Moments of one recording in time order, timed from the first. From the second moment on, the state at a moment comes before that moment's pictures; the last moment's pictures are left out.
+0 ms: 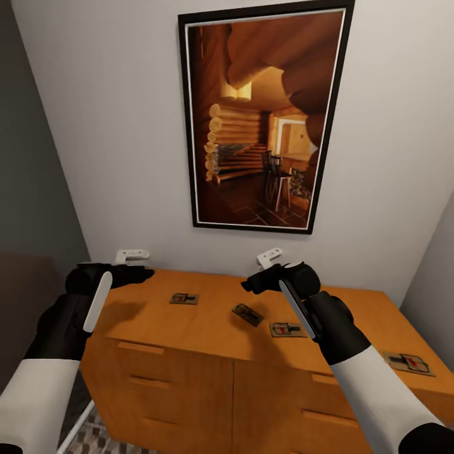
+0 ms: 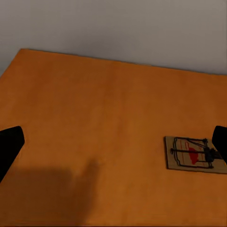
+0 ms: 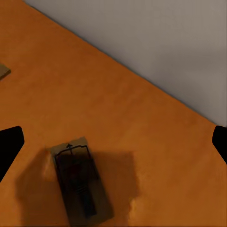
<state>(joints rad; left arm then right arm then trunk) -0.76 0.15 -0.01 -1.35 0.17 1.04 0.00 -0.82 -0.02 0.41 -1.33 -0.03 1.04 0.18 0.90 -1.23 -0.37</state>
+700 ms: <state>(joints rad) -0.76 0.15 -0.01 -1.35 0.17 1.04 0.00 -0.82 -0.02 0.41 -1.33 -0.03 1.04 0.18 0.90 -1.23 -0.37</state>
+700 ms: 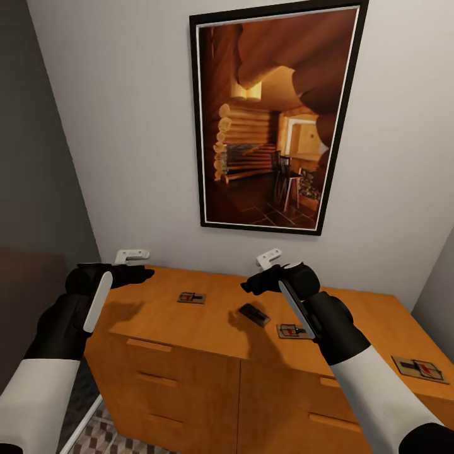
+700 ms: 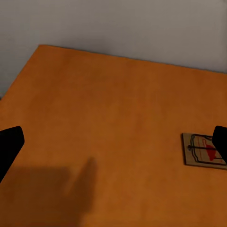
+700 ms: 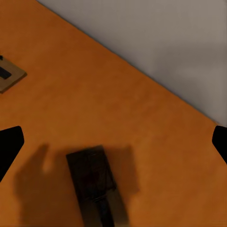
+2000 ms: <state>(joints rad) -0.76 0.12 -0.01 -1.33 0.17 1.04 0.00 -0.82 -0.20 0.50 -1.25 -0.16 1.04 0.23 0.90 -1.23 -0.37</state>
